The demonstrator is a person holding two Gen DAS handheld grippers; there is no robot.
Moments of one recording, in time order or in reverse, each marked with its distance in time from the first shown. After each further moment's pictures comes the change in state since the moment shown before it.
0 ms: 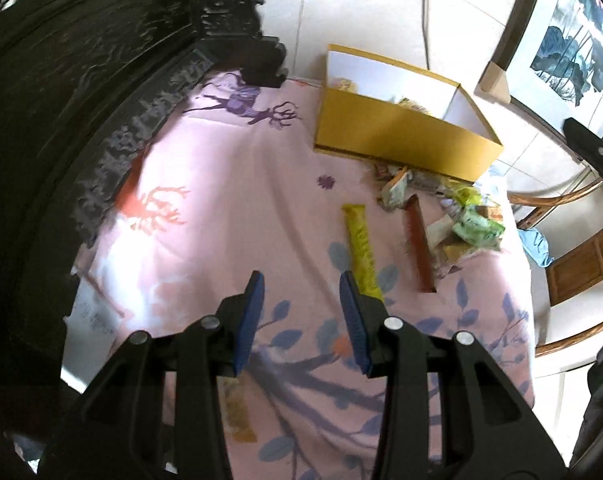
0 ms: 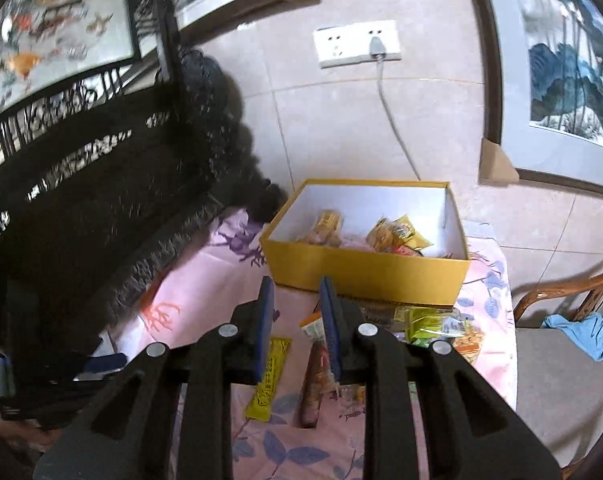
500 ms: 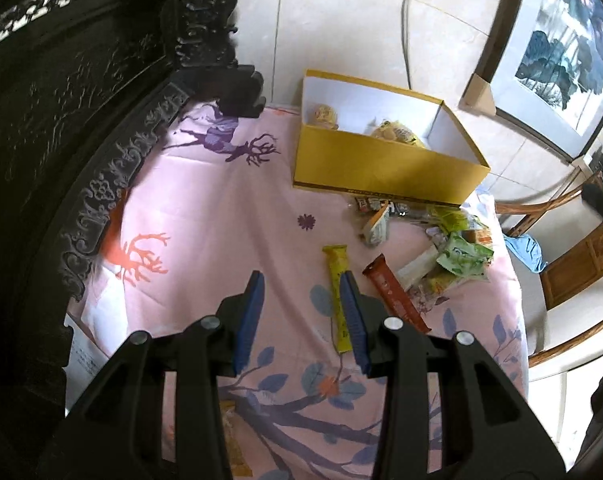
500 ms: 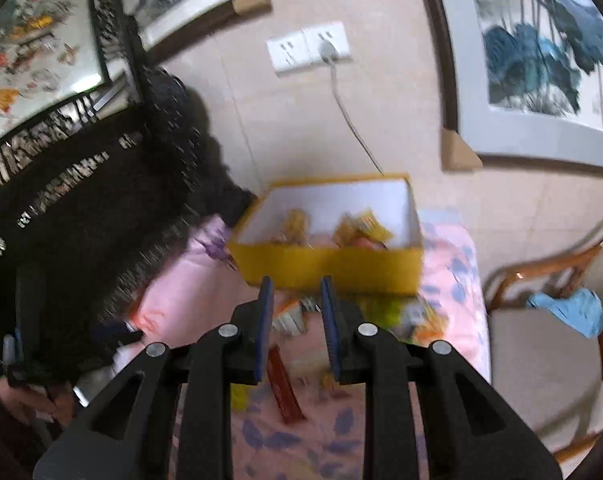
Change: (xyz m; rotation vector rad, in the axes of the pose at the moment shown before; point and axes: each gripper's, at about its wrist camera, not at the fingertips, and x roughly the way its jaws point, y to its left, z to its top) left arm 0.003 -0.013 0.034 0.033 -0.059 -0.033; right arm -0.028 -0.042 -0.012 0.076 0.027 -0.068
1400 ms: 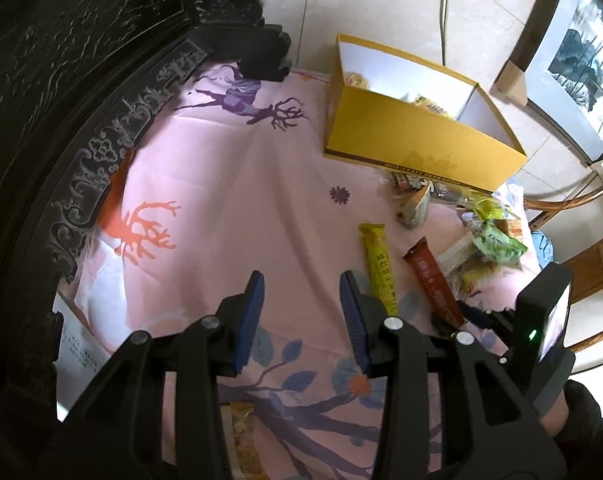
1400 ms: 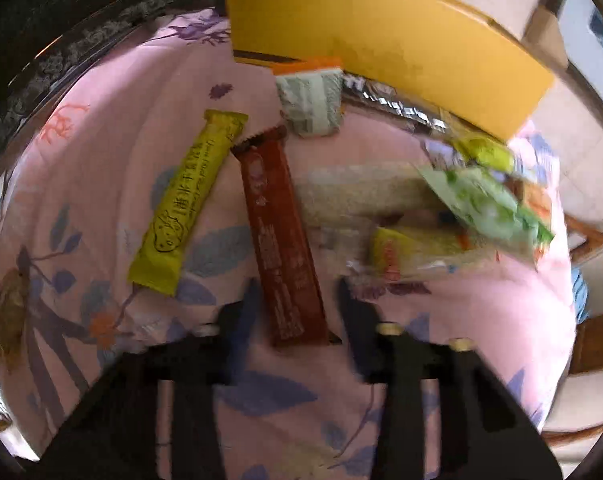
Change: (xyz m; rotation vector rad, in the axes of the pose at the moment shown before) left arm 0.042 0.031 -0.007 -0.050 0.097 0.027; right arm 0.179 0.051 -0.153 -0.197 0.503 -0.138
